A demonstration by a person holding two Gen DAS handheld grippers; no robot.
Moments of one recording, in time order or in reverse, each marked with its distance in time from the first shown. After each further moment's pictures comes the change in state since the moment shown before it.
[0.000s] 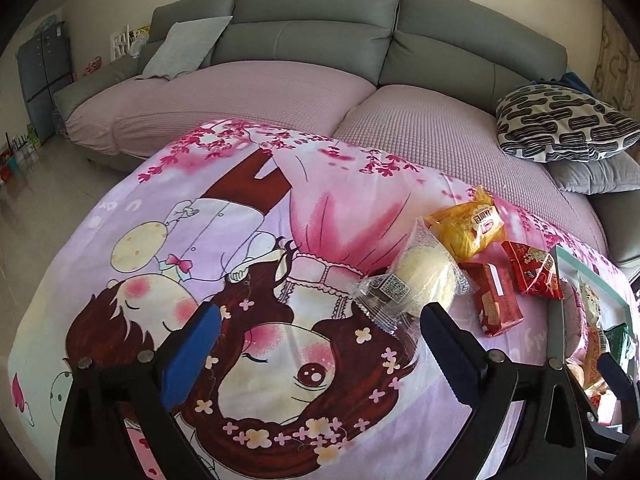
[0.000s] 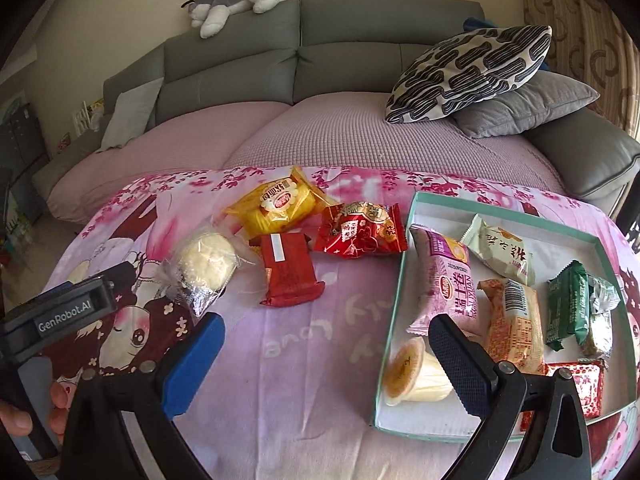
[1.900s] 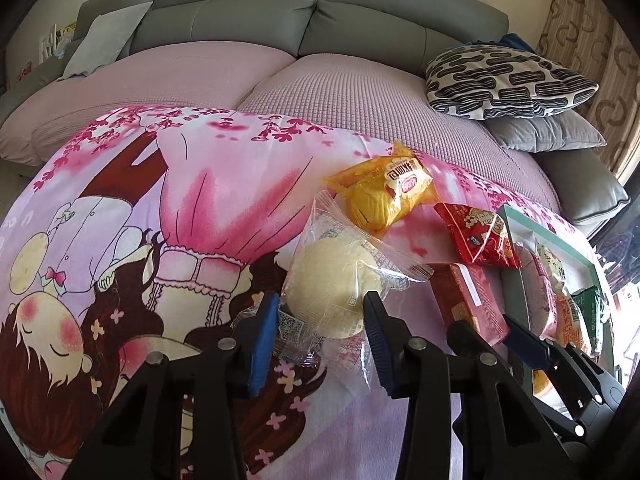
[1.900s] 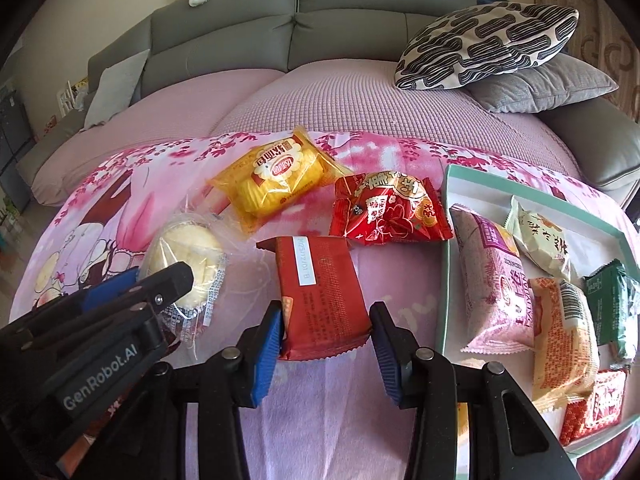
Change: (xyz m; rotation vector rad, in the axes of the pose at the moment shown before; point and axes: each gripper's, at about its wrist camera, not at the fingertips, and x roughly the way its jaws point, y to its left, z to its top) left arm 0.038 -0.054 -0.011 0.119 0.073 -0.212; right arm 0.053 0.016 0.004 -0.001 0.104 -0.040
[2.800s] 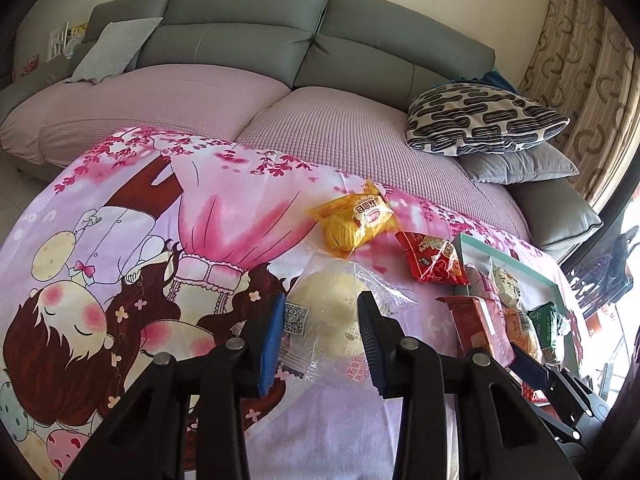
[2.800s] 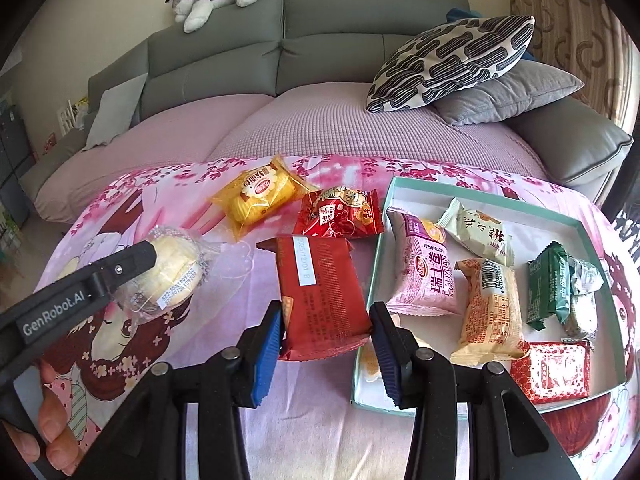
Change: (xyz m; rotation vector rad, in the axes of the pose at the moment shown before) left arm -0.058 -0.002 -0.003 -0.047 -0.108 -0.065; right arm -0.060 -0.030 -0.017 0.035 -0.067 -0.011
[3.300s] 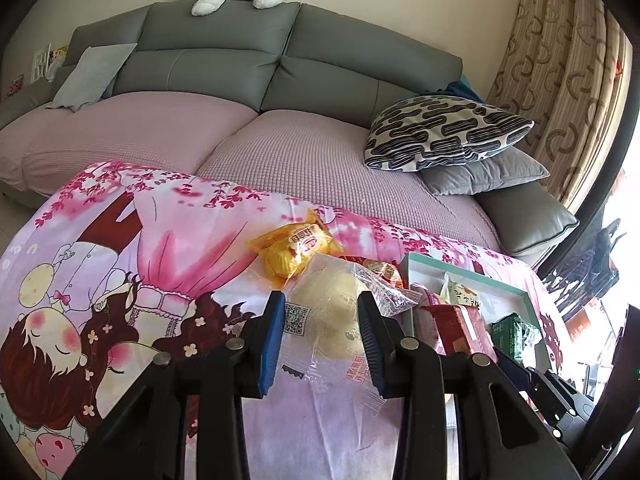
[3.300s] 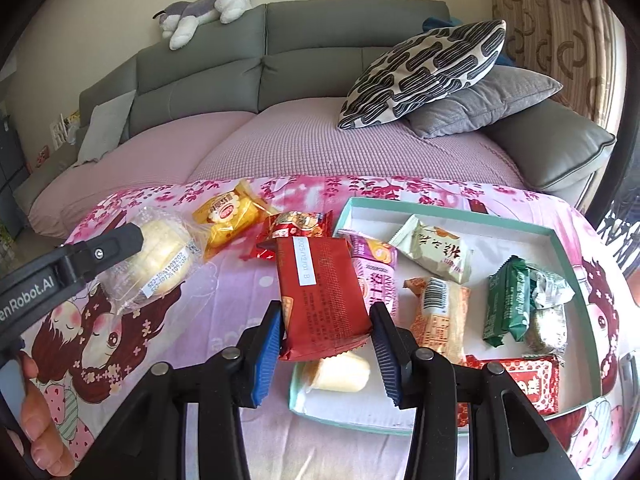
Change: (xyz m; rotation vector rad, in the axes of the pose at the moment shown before) left arm -0.015 -0.055 0.009 0.058 -0.066 -0.065; right arm -0.019 -0.044 0.010 0.031 -0.051 -0.037
